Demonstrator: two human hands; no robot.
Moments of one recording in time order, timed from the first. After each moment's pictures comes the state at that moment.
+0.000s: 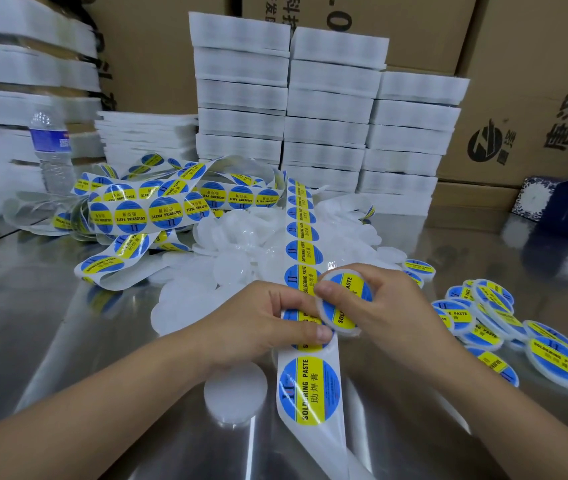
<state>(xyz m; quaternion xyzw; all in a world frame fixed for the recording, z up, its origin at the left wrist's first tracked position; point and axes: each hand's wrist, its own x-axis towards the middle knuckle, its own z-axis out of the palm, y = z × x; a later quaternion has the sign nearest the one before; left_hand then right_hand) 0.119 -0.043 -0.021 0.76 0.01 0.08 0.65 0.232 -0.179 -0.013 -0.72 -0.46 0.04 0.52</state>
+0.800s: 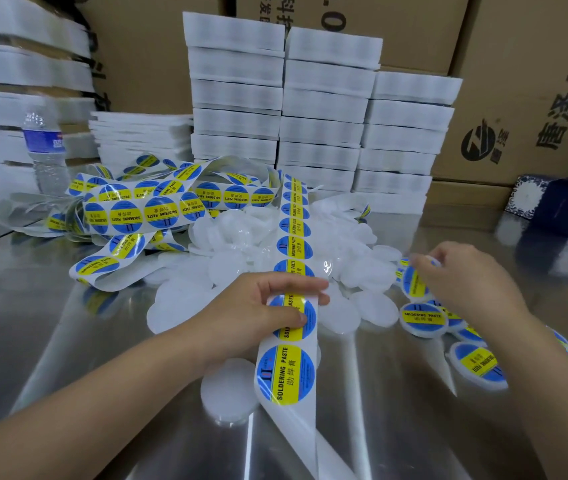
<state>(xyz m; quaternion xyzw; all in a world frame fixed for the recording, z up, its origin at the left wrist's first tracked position) 0.119 -0.042 -0.019 0.76 0.06 0.13 0.63 0.305 -0.219 0.008 -0.94 -0.20 -0.13 0.23</state>
